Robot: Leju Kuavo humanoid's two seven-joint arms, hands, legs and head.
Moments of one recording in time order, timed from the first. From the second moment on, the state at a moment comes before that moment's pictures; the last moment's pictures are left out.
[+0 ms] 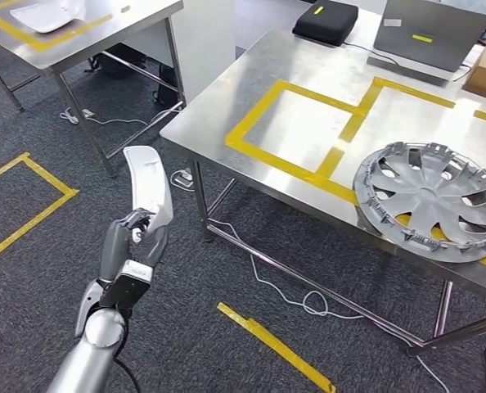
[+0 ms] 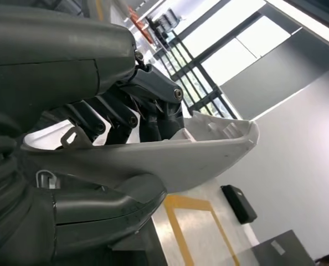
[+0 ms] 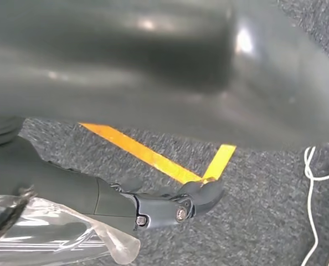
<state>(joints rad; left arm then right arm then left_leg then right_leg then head) -0.11 -0.15 -0.20 -1.44 -0.59 0.27 -0.47 -0.04 0.12 -1.18 -0.25 0.97 0.07 -0.57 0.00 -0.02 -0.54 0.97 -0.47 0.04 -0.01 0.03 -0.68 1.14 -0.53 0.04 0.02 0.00</state>
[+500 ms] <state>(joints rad) -0.11 -0.15 -0.18 -1.43 -0.56 0.27 -0.48 -0.04 0.11 -1.18 -0.25 0.98 0.07 -0.57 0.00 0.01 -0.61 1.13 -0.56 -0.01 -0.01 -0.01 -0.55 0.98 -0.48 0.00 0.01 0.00</state>
